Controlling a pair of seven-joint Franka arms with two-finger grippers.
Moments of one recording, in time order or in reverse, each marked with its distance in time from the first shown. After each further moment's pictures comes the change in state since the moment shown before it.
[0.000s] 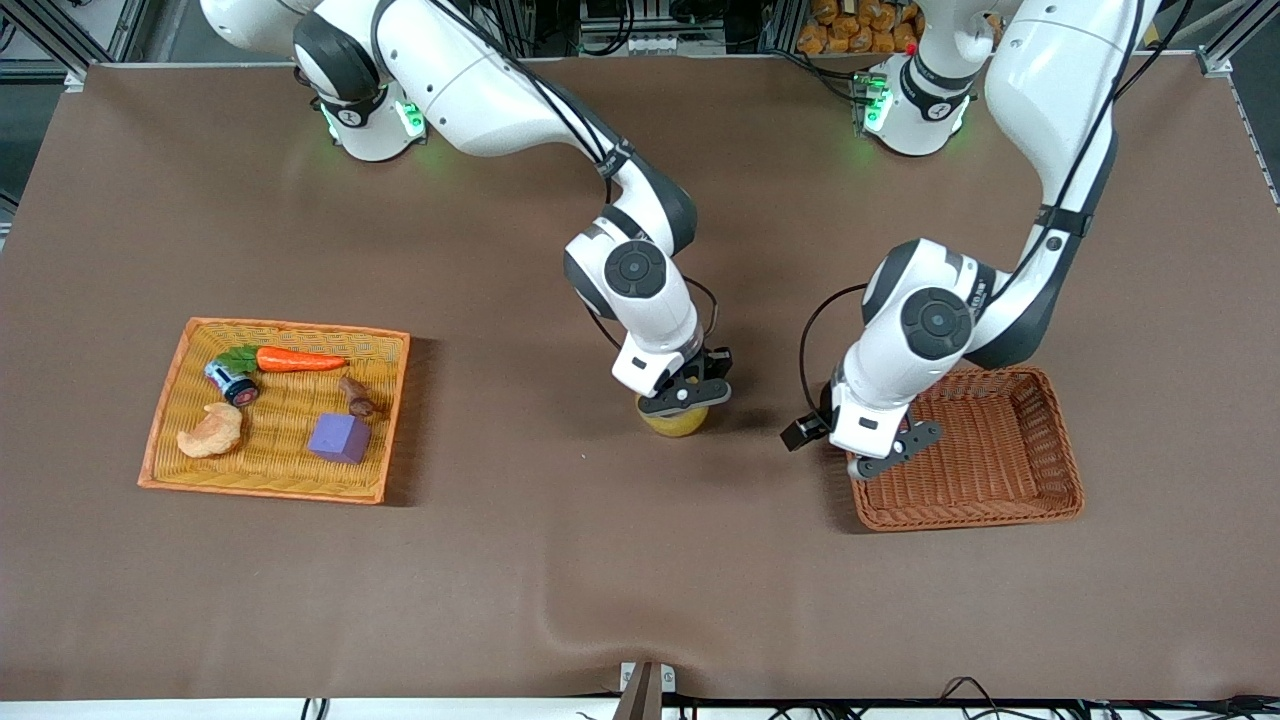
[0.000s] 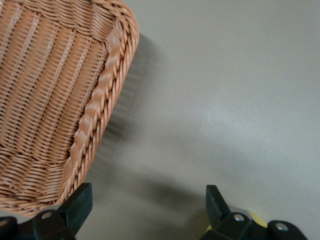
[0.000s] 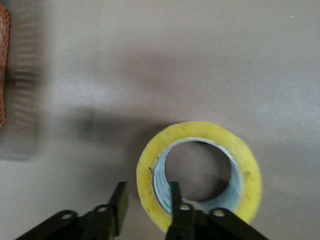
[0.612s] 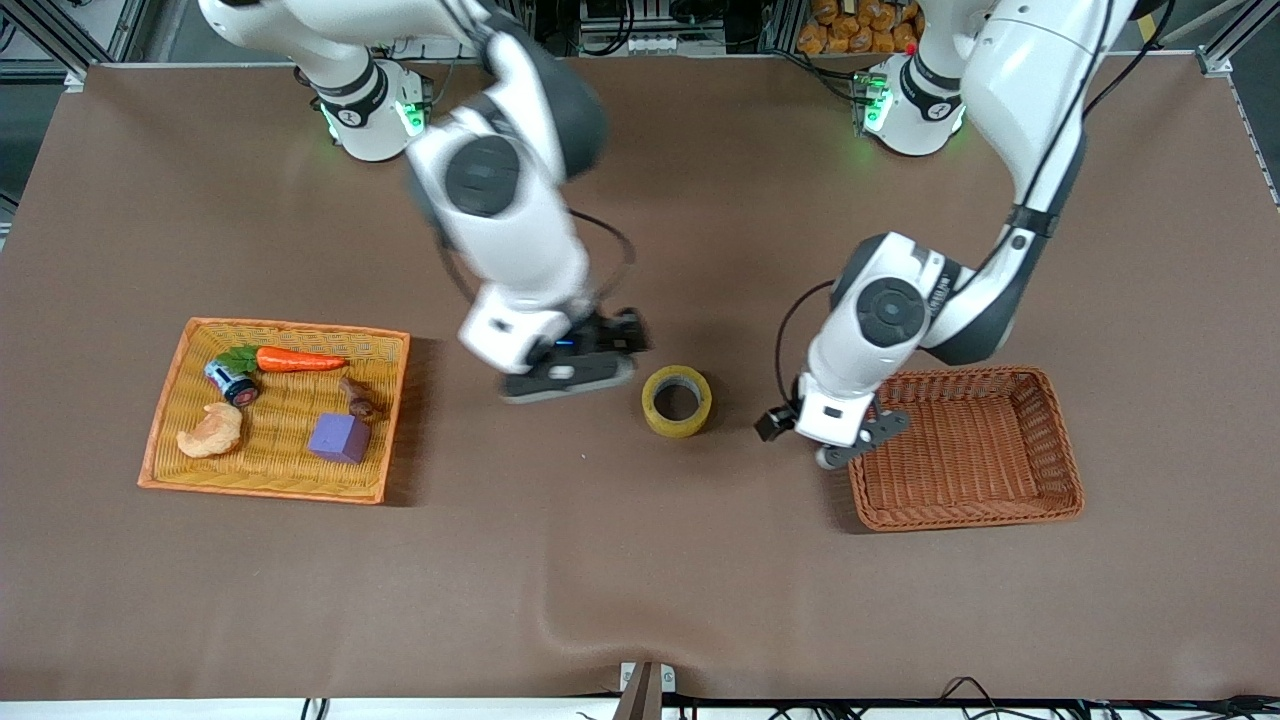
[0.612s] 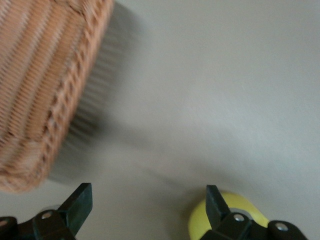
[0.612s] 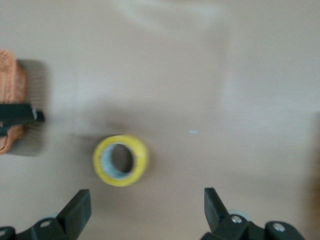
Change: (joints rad) left arm -0.082 0.006 -0.001 0.002 0.012 -0.001 -0.090; right arm -0.144 -0.447 -0.113 -0.146 -0.014 -0.356 -0.172
